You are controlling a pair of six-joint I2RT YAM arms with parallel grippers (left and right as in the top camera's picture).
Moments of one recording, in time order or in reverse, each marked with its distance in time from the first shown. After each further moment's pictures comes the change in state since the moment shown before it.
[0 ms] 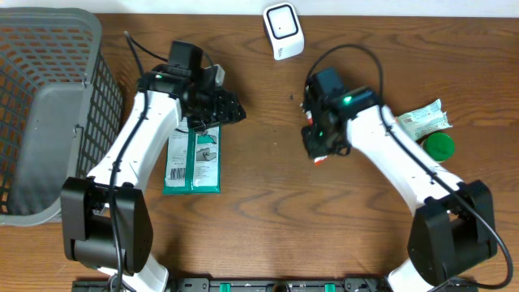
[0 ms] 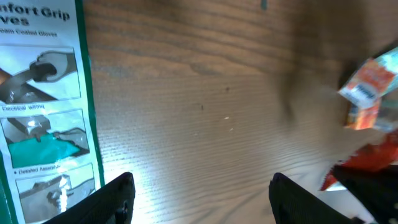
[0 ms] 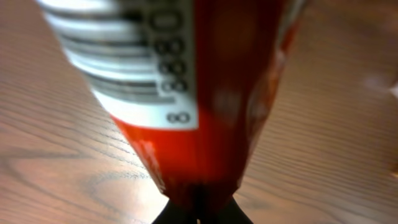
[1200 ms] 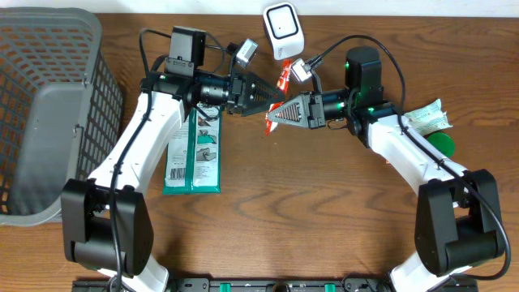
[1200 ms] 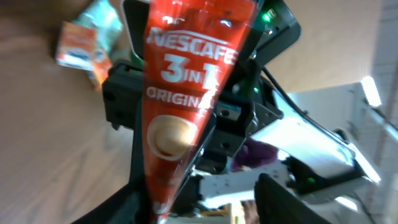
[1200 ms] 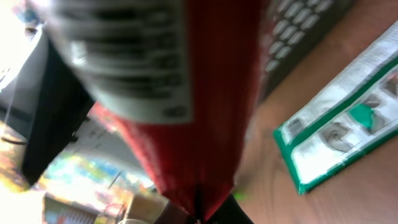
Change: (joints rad) left arm -0.012 -0.005 0.004 0.369 0.953 -0.132; right arm -0.180 0.013 -0.201 1.158 -1.424 0.384
